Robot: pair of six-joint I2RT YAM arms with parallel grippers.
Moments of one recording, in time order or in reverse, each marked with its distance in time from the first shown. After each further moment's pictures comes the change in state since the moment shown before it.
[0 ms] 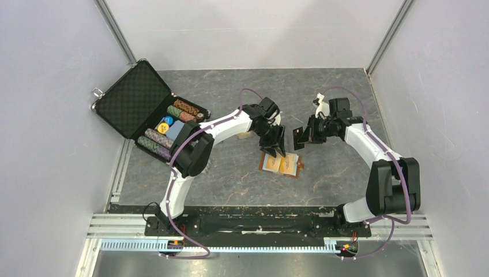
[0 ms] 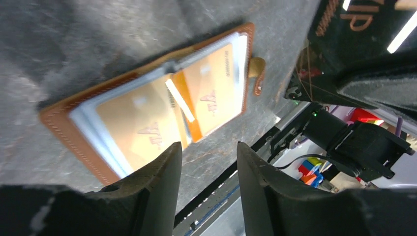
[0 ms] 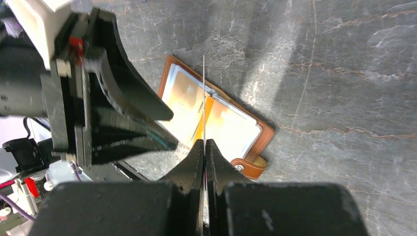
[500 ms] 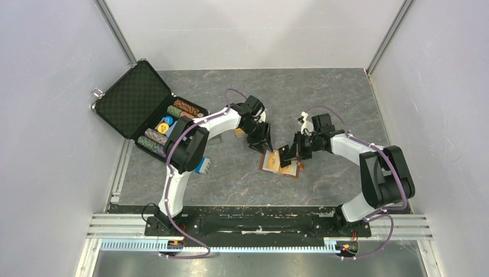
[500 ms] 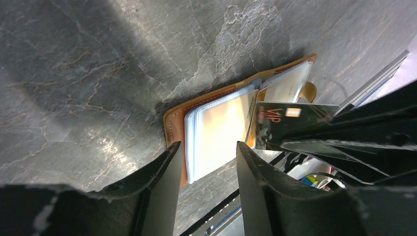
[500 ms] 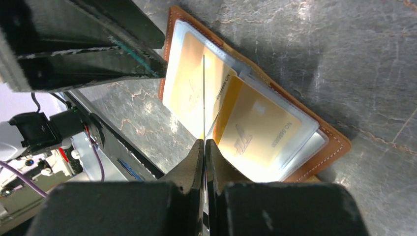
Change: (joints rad) left arm 0.123 -0.008 -0.113 0.053 -0.021 0.009; right arm 0.135 0.071 -0.196 0.214 -0.087 0.138
